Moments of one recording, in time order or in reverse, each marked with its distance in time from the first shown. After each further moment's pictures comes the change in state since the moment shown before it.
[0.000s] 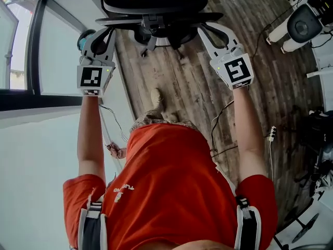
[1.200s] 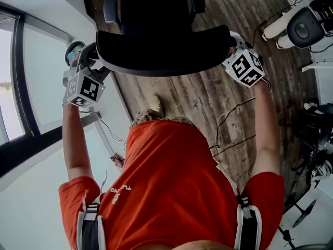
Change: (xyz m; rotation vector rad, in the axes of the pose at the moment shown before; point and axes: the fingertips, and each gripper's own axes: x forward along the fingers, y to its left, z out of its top) left arm 0.104 0.049 -0.129 0.464 0.343 -0.480; right arm 0.076 -0.063 -0.170 -0.211 0.649 0.335
